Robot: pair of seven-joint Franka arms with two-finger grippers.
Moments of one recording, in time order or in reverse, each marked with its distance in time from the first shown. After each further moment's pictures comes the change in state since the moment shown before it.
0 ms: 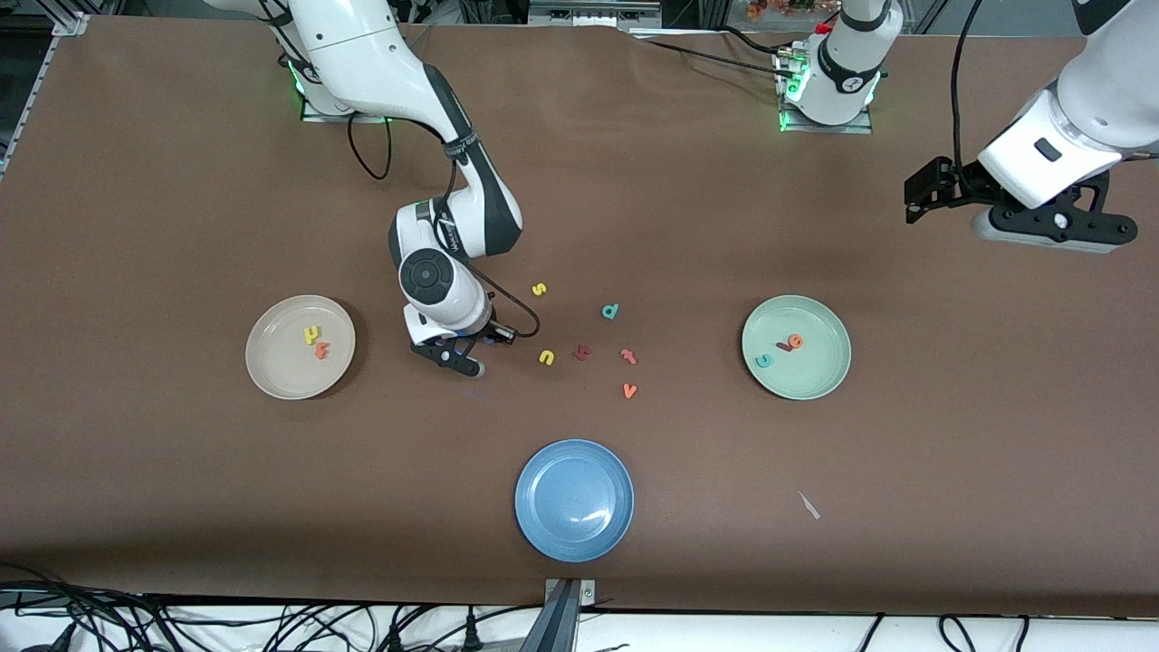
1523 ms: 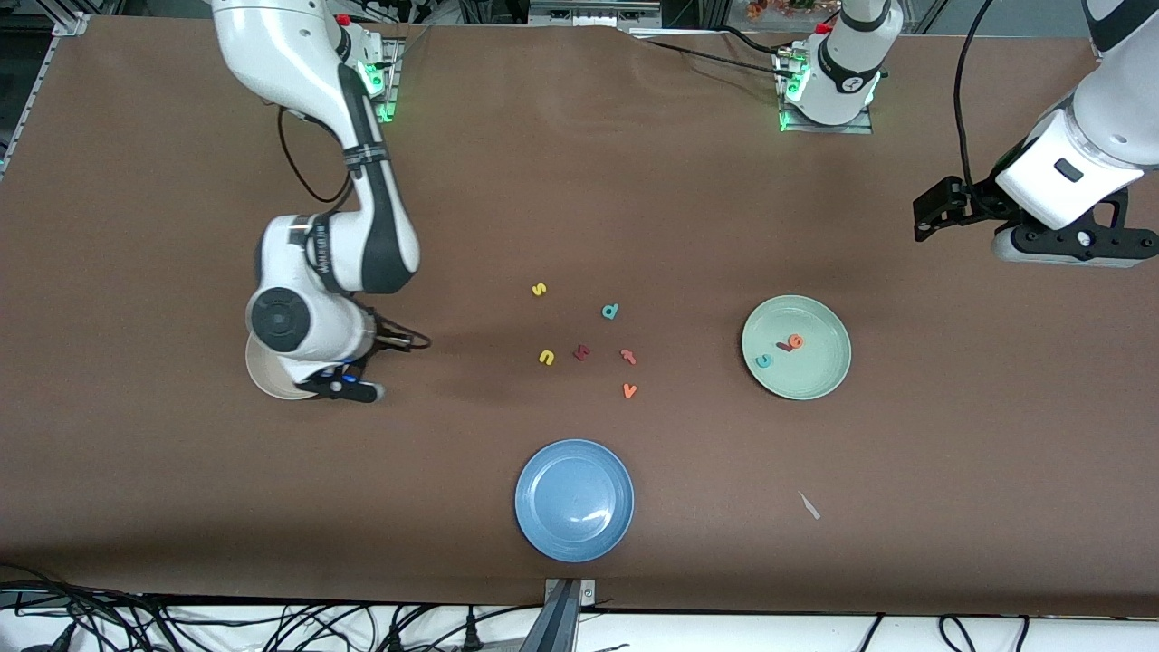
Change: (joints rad) left arm 0.013 0.030 0.002 0.042 0.002 0.014 -0.013; right arm -0.028 -0.065 -0.331 0.068 0.003 -0.398 -0.515
